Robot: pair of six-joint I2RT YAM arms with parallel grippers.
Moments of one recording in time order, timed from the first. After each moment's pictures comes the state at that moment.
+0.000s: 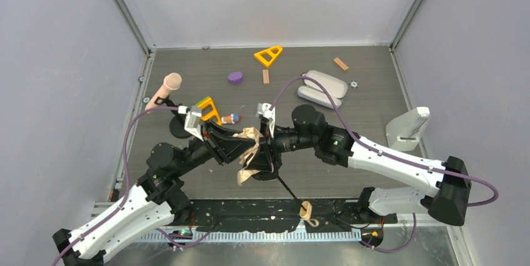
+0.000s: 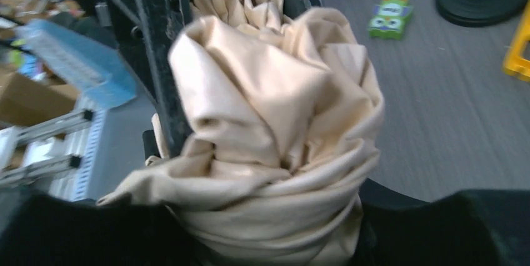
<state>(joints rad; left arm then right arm) -0.84 0.52 0.51 0.29 0.28 -0.70 1.00 1.21 0.97 0.01 -0.67 0.29</state>
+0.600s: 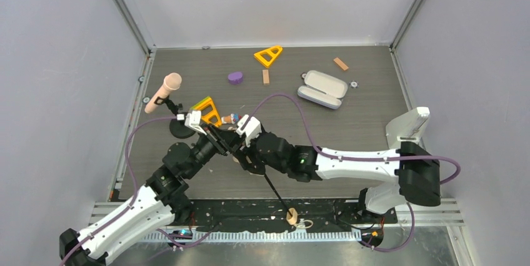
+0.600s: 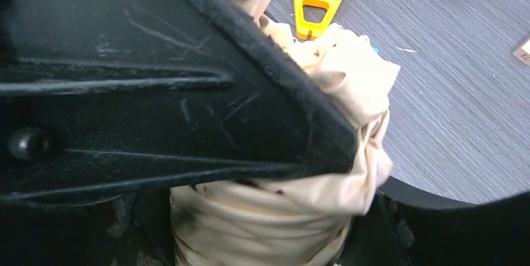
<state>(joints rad) -0.80 0.50 0.36 0.22 -0.04 -0.83 1.25 1.44 0.92 0.14 0.32 0.13</state>
